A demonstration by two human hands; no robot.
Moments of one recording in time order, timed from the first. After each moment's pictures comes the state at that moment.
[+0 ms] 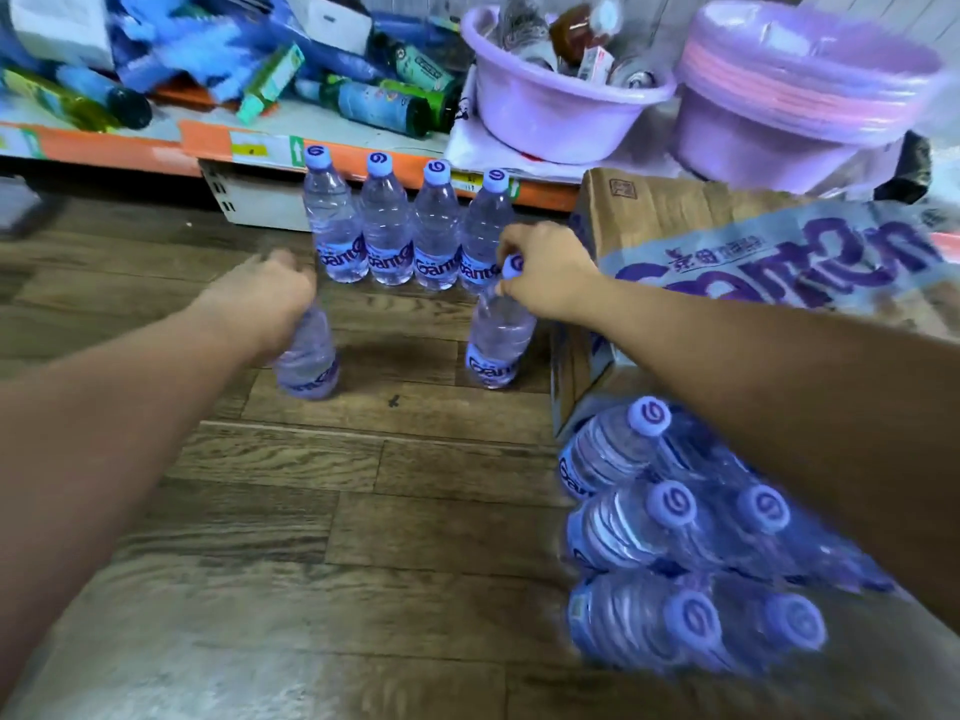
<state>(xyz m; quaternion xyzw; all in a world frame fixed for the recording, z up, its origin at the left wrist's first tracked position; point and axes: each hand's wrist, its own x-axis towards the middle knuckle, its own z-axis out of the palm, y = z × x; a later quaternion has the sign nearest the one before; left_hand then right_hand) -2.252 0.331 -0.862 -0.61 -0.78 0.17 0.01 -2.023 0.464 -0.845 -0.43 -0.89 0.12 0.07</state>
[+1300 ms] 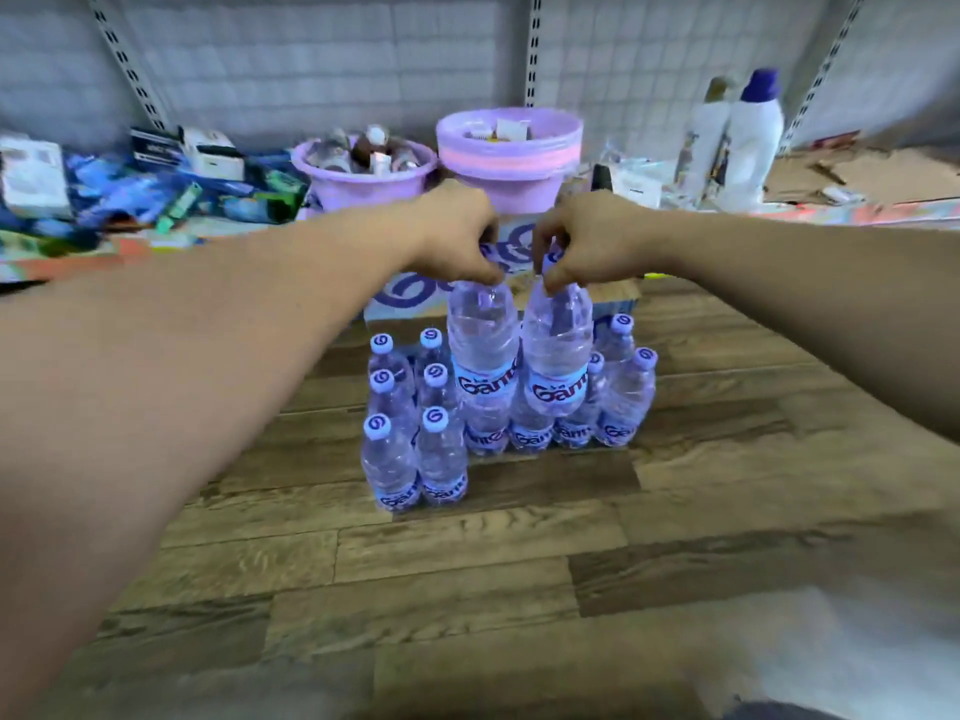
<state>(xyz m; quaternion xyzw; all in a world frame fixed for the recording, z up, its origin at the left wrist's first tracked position) -1.809 0.283 -0.643 -0.79 -0.62 0.00 -0.02 -1.650 0.312 -0.644 -0.45 -0.89 0.08 0.02</state>
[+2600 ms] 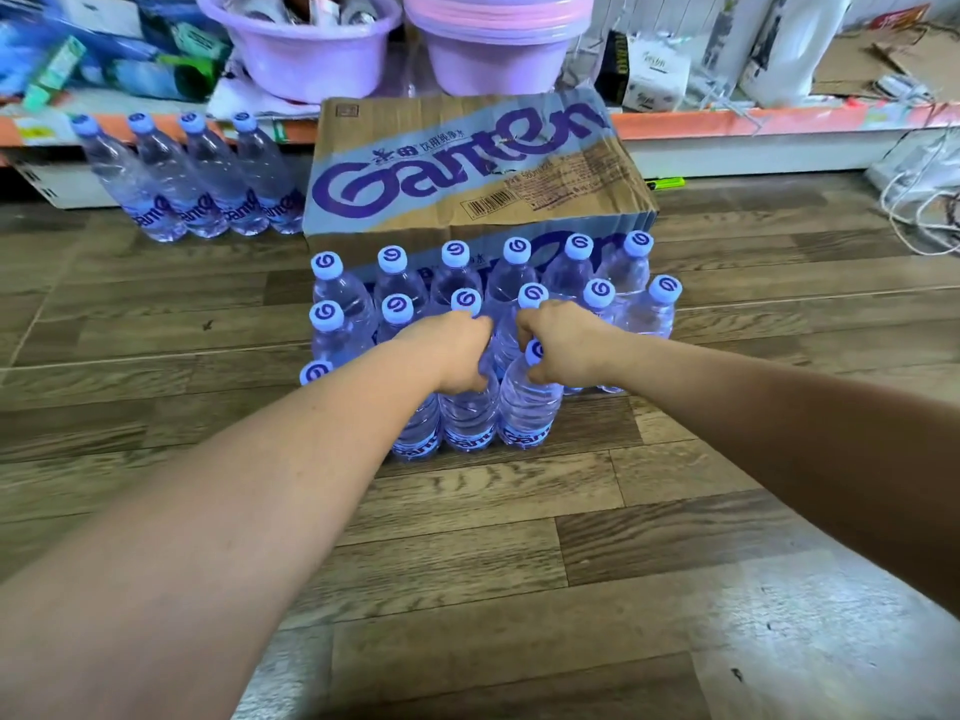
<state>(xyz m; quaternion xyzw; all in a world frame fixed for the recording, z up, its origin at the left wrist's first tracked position) -1.793 0.300 -0.859 -0.75 -0.63 0.11 -0.15 -1.644 0.327 -0.839 -0.46 -0.86 0.18 -0.11</state>
